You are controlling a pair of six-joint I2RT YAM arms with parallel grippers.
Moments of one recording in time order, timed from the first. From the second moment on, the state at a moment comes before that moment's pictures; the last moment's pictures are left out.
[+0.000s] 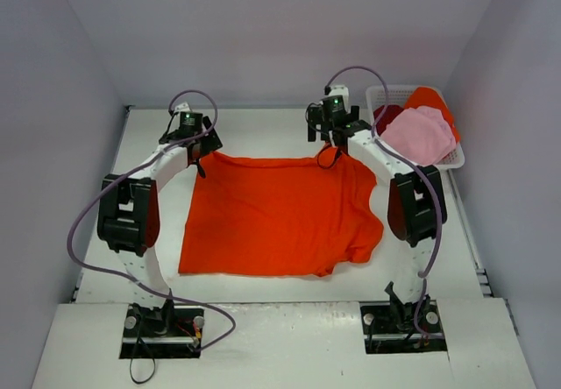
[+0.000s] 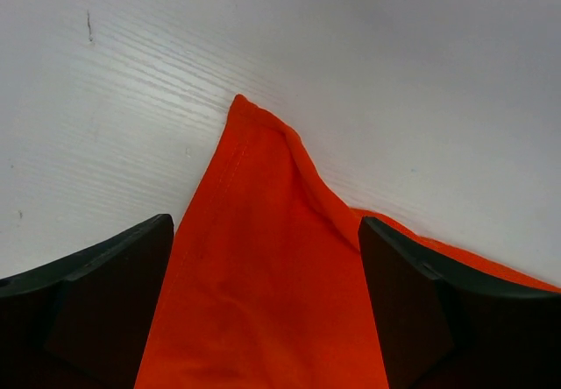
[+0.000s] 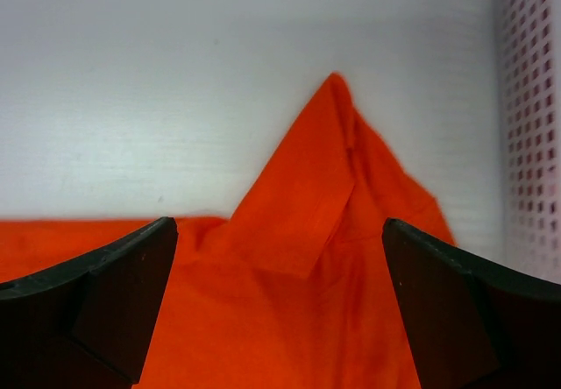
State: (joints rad) left arm -0.16 1.87 1.37 -0.24 -0.21 -0.56; right arm 0.36 1.99 1.60 -0.30 0.33 0.21
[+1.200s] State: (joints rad) left arm -0.16 1.71 1.28 -0.27 -0.18 -0.56; right arm 0.37 1.93 1.22 -0.10 0.20 0.40
